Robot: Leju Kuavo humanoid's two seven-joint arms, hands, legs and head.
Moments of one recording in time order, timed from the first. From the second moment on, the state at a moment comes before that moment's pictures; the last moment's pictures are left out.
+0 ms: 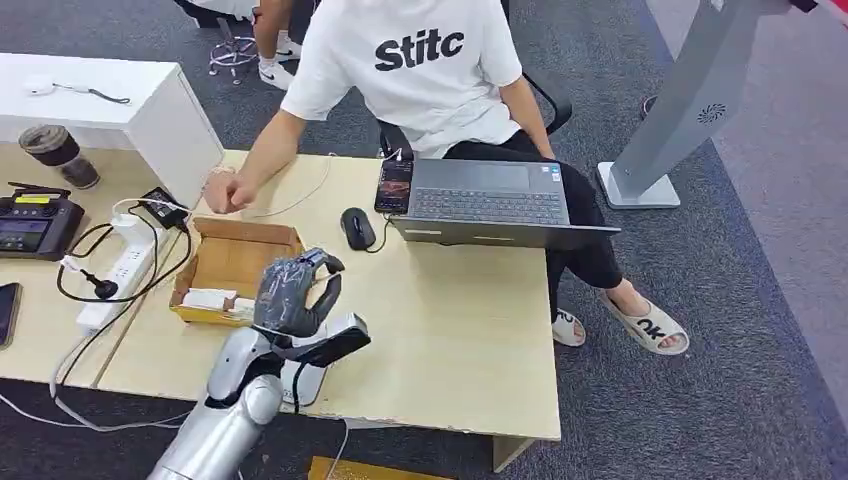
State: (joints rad) left arm -0.27 0.02 -0.37 -1.26 -1.06 0.42 -0.19; right arm -0.10 0.03 0.72 -0.16 -0.52 -0.38 0.02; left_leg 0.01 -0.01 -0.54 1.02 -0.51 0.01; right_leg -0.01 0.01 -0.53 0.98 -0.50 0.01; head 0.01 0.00
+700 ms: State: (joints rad) left arm -0.27 0.08 -0.54 -1.28 -1.17 0.21 -0.03; right arm -0.08 0.04 0.72 -0.16 -0.55 -0.38 0.01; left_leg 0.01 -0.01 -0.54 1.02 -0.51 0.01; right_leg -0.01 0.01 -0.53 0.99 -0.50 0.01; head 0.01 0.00
